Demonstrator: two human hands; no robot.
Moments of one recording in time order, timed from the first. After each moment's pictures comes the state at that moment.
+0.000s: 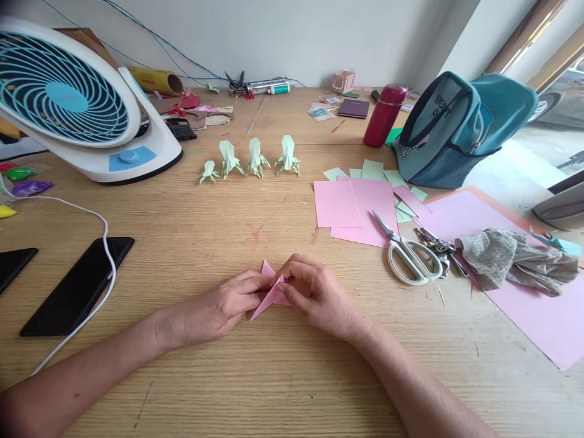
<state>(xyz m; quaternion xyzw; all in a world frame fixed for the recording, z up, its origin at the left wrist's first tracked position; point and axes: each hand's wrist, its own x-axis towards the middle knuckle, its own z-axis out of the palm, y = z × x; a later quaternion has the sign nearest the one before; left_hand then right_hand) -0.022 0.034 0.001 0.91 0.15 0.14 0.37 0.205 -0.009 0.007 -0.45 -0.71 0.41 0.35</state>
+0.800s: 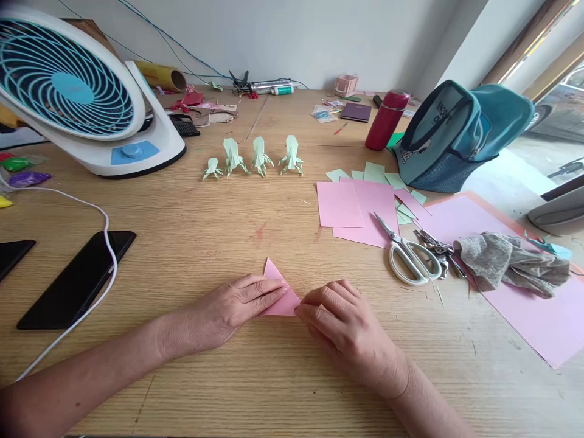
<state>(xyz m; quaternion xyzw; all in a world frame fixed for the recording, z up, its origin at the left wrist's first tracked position) -0.030 0.019 -0.009 0.97 0.14 0.09 0.16 0.226 -0.059 0.004 -0.41 -0.85 0.11 0.30</state>
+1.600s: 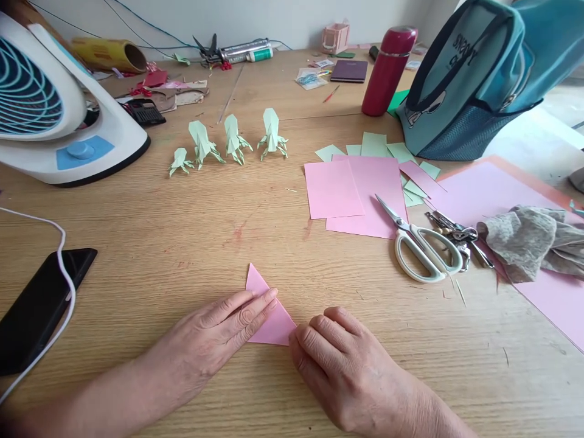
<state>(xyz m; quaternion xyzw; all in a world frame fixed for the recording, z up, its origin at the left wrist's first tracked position) -0.024 0.000 -0.013 0.98 0.19 -0.01 -0.08 0.231 -0.067 -0.003 -0.37 -0.90 0.06 0.23</state>
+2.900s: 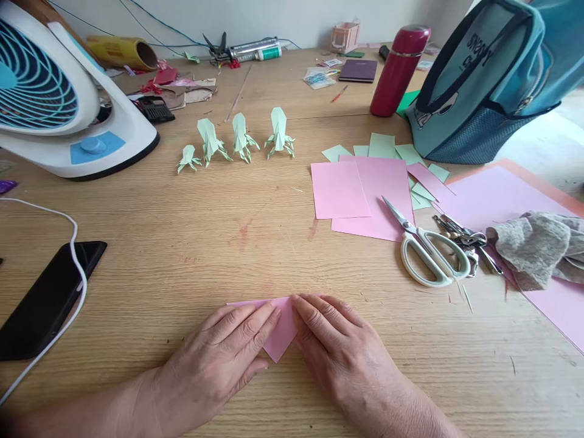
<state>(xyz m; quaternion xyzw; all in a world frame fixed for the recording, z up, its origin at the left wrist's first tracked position) -0.005 -0.021 -0.005 0.96 0.24 0.11 0.00 0.228 -0.064 -0.014 -0.42 -0.88 0.04 0.21</state>
